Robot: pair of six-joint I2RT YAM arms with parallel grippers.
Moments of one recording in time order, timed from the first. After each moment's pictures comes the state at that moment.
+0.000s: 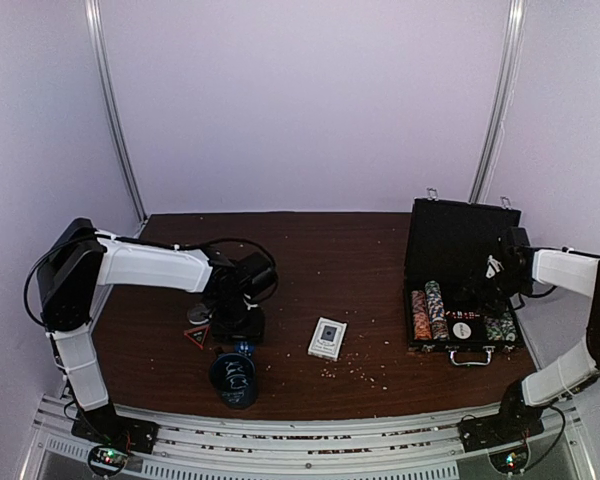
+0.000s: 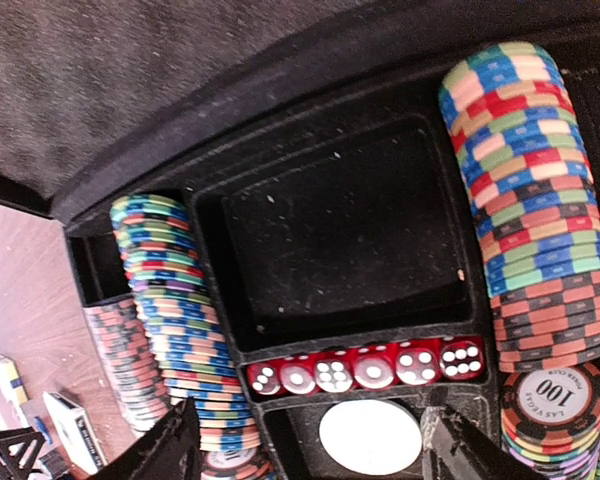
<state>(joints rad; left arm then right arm) -0.87 1.87 1.22 -0.77 -0.07 -0.84 -0.10 1.37 0.78 -0.55 -0.27 0.43</state>
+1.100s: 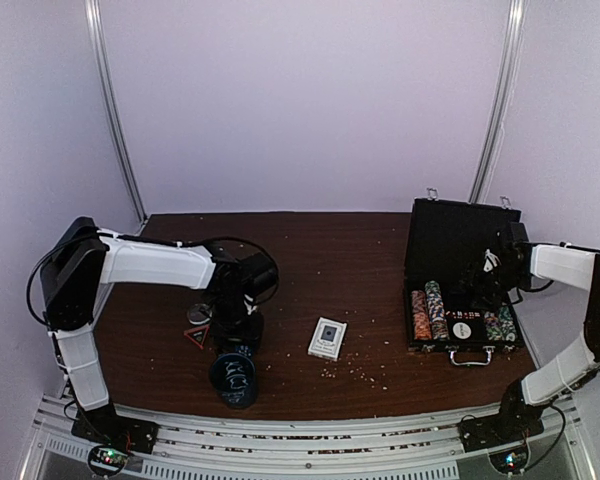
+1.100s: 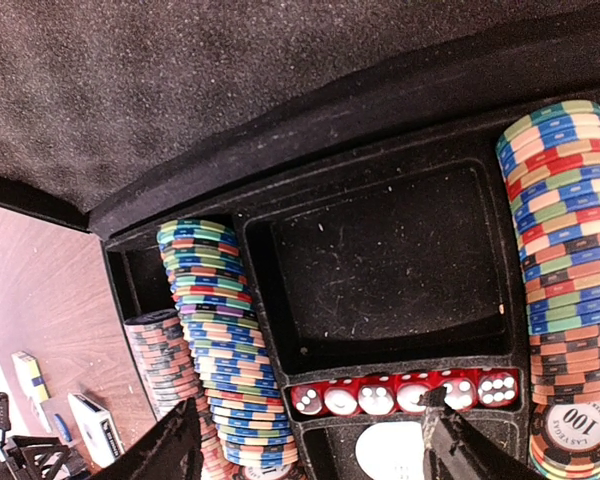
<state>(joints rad) -0.87 1.89 1.27 -0.89 0.04 -0.78 -0.10 1.41 0.83 -0.53 -0.33 0.43</state>
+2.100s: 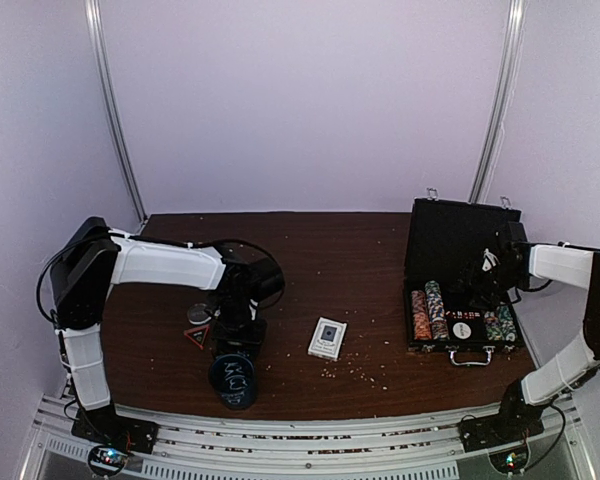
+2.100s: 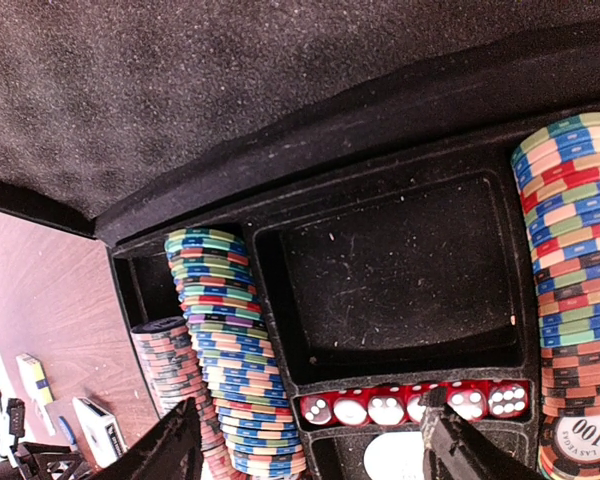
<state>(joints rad) -0.89 1.94 1.32 -0.97 0.07 -0.77 -0.09 1.43 0.83 -0.50 -0.34 0.44</state>
